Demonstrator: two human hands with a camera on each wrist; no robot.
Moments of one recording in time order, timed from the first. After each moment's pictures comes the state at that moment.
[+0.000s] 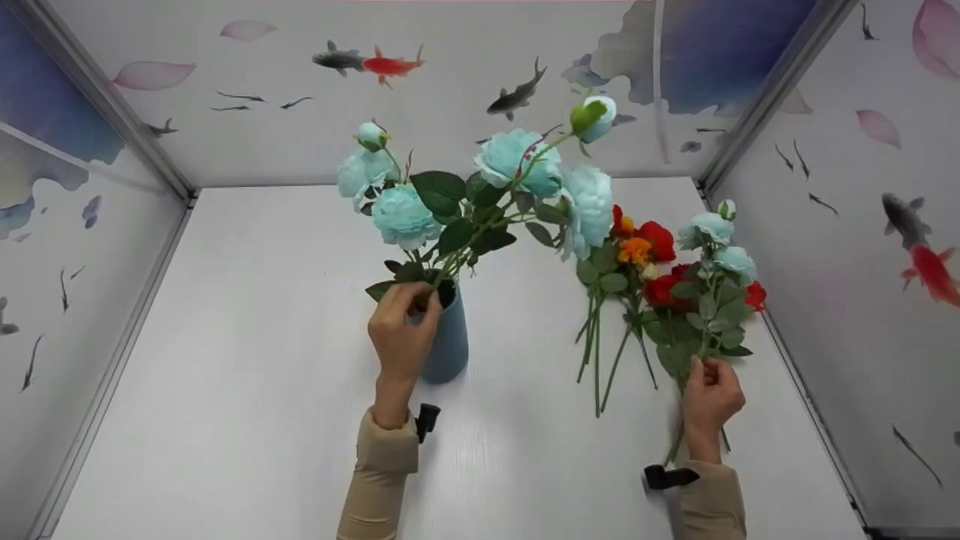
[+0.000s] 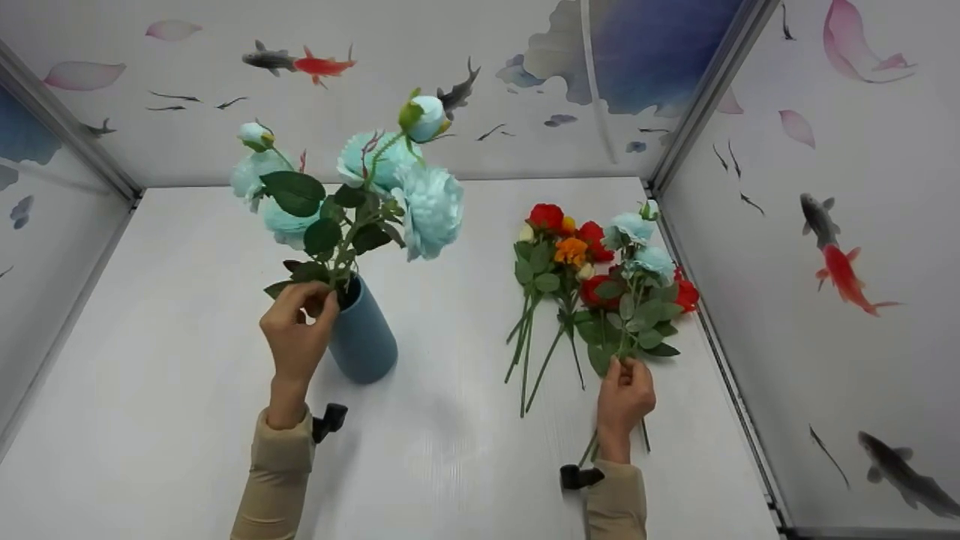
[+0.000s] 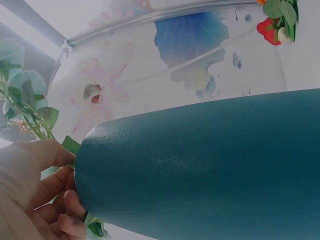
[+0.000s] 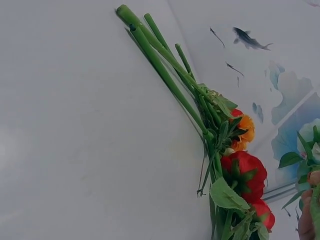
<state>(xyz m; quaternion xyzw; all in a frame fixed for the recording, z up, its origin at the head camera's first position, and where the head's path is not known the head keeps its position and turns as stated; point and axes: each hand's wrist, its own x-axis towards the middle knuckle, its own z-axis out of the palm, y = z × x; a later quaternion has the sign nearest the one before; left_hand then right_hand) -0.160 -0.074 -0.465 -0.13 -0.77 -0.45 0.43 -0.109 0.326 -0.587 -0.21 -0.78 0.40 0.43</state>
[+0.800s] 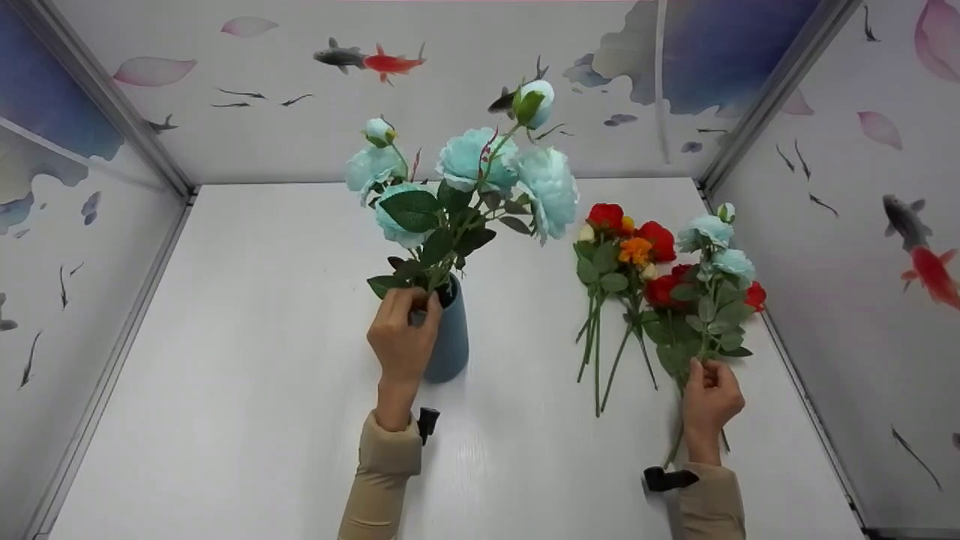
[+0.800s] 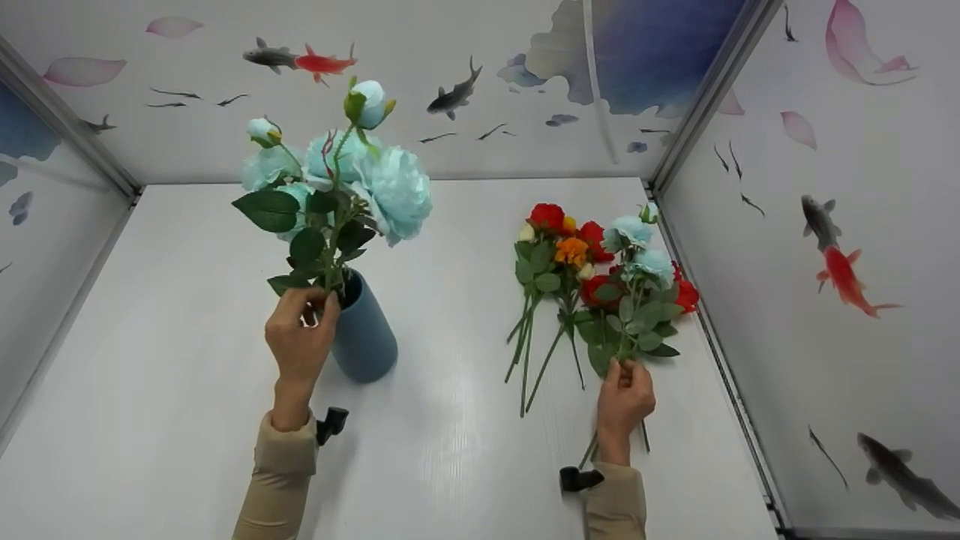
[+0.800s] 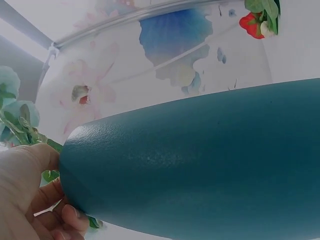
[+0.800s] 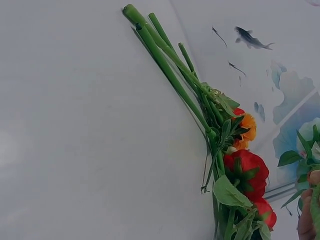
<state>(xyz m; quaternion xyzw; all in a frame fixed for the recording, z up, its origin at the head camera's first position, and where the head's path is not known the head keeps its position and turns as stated) -0.159 -0.072 -0.480 -0.08 -0.79 -0.40 0.46 -0.107 0.327 -0.589 -0.20 -0.78 0.40 0.43</state>
